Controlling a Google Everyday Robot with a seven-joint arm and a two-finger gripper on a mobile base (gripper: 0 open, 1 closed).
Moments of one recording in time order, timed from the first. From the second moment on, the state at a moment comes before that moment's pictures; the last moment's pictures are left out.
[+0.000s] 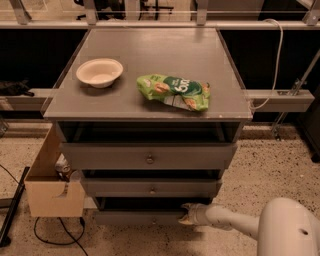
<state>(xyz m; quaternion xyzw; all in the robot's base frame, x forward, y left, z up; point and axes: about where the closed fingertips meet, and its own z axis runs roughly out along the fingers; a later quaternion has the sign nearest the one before) 0.588 -0.128 0.160 -0.59 0.73 0.06 0.34</state>
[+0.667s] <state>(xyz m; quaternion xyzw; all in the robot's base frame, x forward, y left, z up) 0.585 -0.128 0.160 -0.59 0.73 0.06 0.34</state>
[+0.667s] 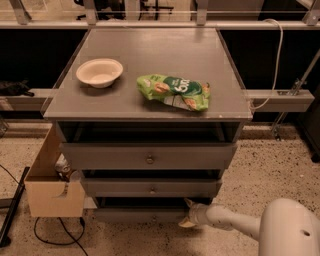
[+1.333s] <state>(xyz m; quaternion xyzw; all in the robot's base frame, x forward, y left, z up) 0.534 -0.145 0.166 -0.60 0.72 0.07 0.34</state>
